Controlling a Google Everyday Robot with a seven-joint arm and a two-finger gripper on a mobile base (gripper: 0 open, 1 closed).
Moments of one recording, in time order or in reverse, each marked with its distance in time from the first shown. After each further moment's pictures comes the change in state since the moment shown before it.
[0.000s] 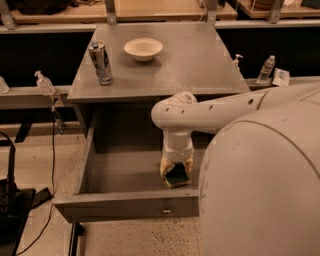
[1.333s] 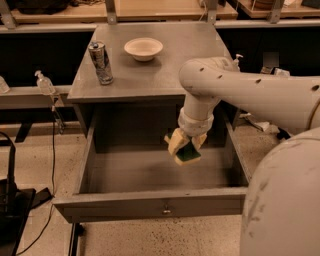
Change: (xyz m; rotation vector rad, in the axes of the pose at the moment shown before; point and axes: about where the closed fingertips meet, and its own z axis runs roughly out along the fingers) arm -0.011 -0.034 -0.098 -0.176 -0.070 -0.181
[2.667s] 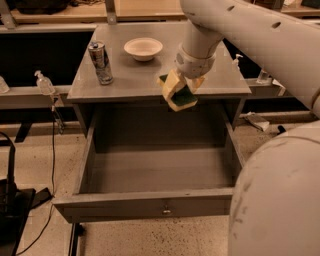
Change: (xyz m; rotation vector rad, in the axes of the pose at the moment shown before) arm -0.079 0.009 -0.163 0.037 -0.247 -0.098
